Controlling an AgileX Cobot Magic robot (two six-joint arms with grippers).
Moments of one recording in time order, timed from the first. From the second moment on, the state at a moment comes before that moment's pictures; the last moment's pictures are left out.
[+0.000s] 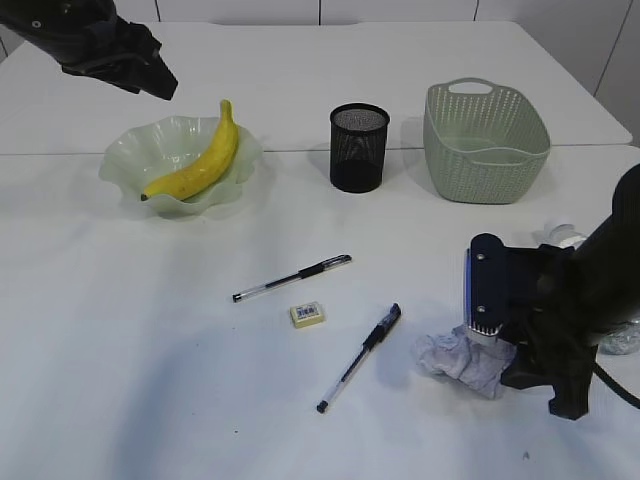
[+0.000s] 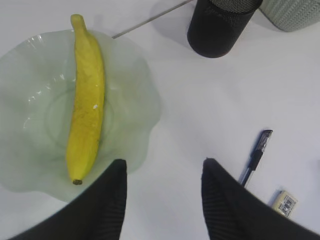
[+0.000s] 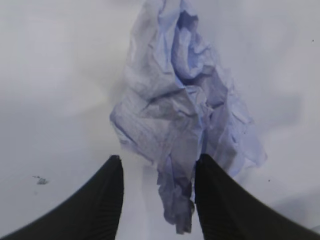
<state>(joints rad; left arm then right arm) -0.21 1.83 -1.62 -0.43 0.76 0.49 0.26 1.67 -0.81 0.15 0.55 -1.20</state>
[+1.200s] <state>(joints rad) -0.21 1.83 -1.62 -0.43 0.78 0.49 0.26 1.74 -0.81 0.36 0.50 -1.20</state>
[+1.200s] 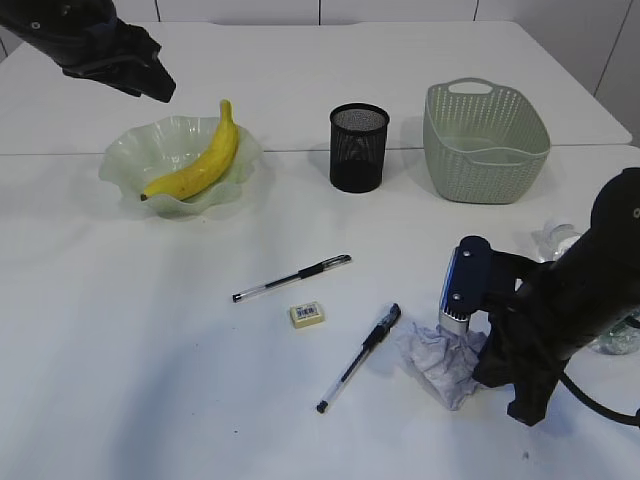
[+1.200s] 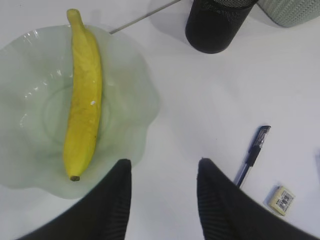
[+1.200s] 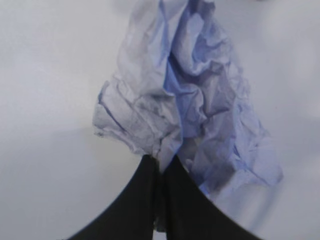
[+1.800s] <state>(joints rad) -0.21 1.83 -1.62 -0.43 0.81 0.49 0.26 1.74 -1.02 0.43 0.52 -1.08</state>
